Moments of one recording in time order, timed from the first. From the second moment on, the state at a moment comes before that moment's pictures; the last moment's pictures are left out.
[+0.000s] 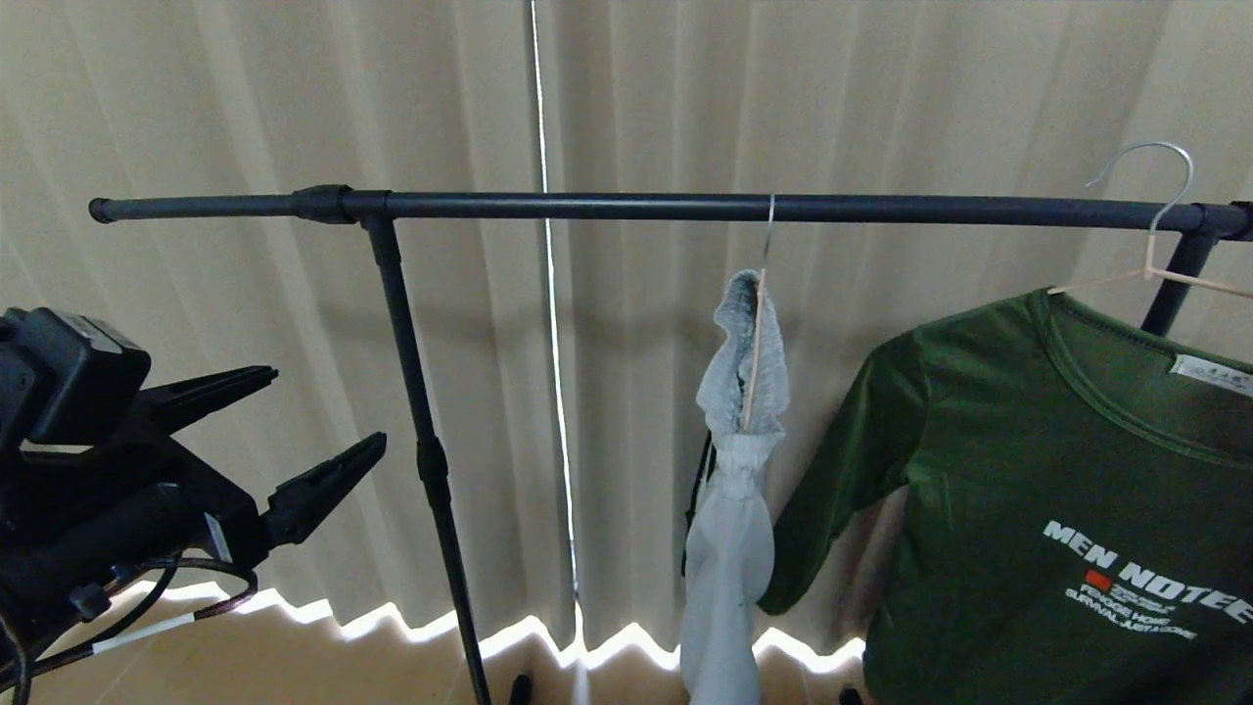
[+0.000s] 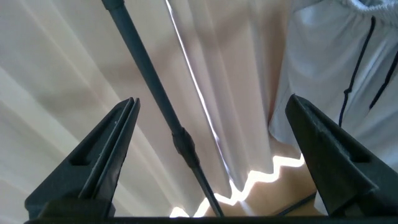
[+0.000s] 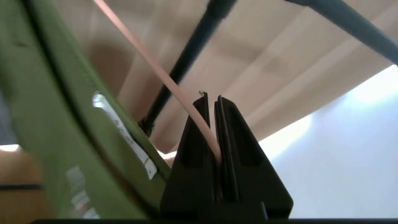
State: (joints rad) left arm -0.23 1.21 -0.37 -0.77 -0.18 0.31; right arm -0.16 1.17 -0.91 0.00 -0.17 -0.42
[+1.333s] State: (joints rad) left arm -0.22 1.16 -0.32 -0.77 -0.10 0.30; right arm 0.06 1.31 -0.94 0.00 -0.32 -0.41
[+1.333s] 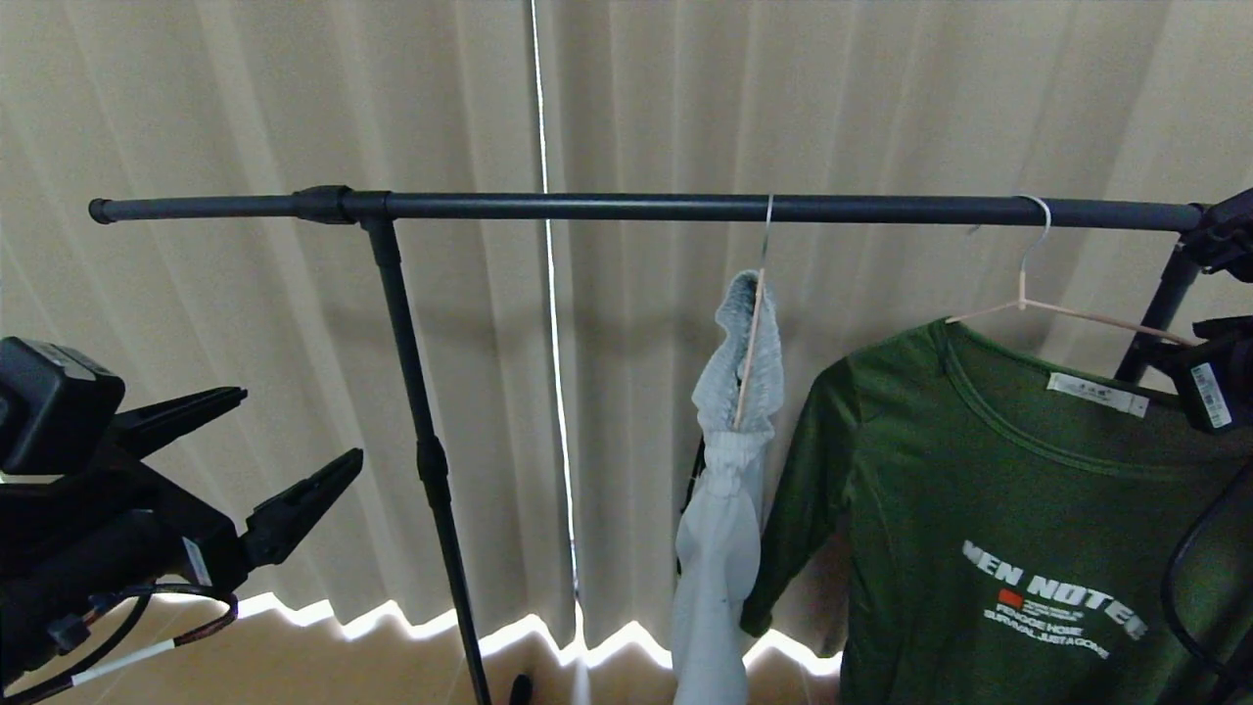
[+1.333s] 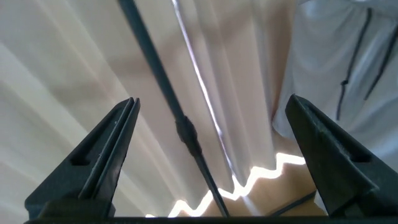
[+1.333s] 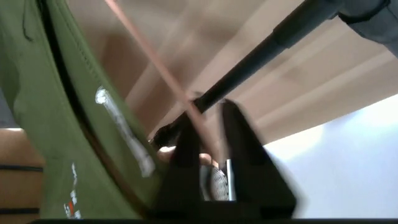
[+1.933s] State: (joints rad) left arm -0.21 1.12 -0.30 -0.76 -0.05 0.24; right arm 0.08 1.24 -0.86 0.00 -0.03 -0.23
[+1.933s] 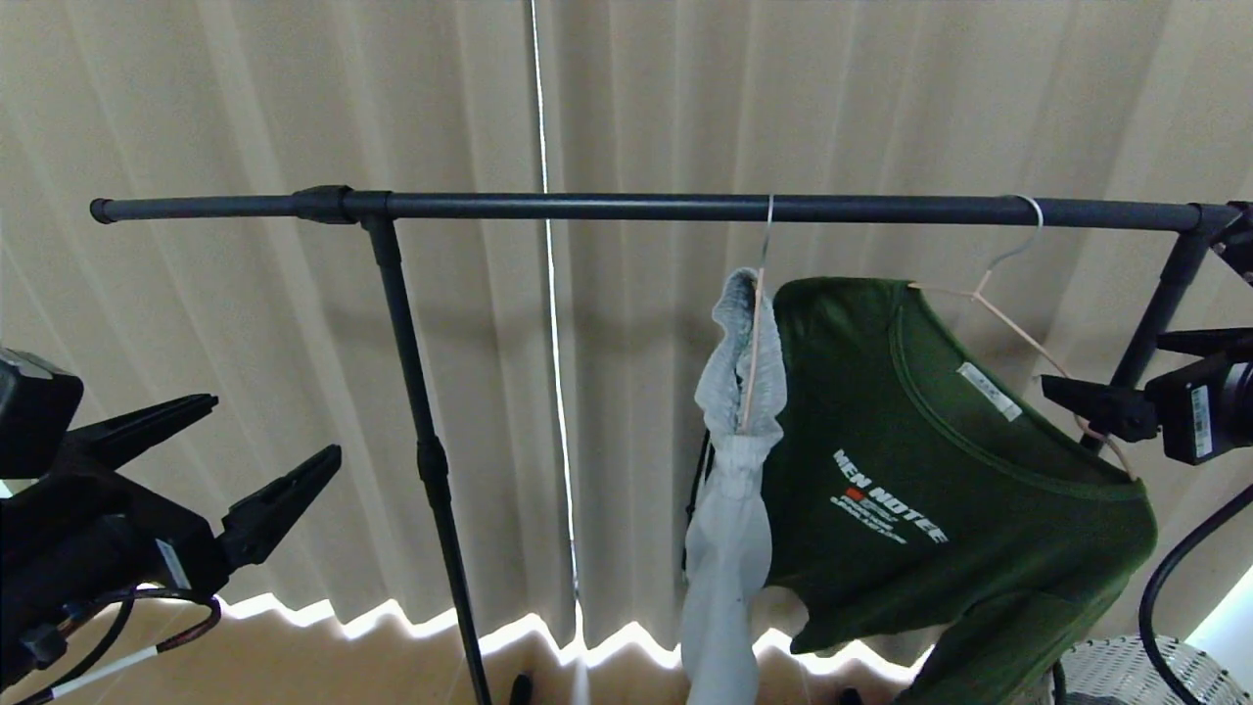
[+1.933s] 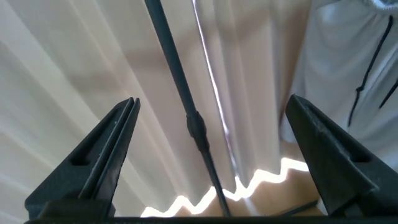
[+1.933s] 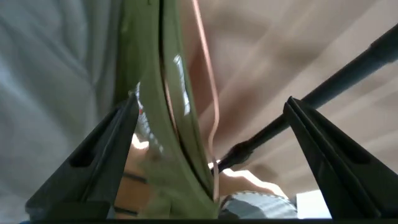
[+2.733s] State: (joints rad) left arm -0.07 0.64 -0.18 -0.24 0.03 0.10; right arm 0.08 0.68 -0.46 -0.10 0.01 -0.19
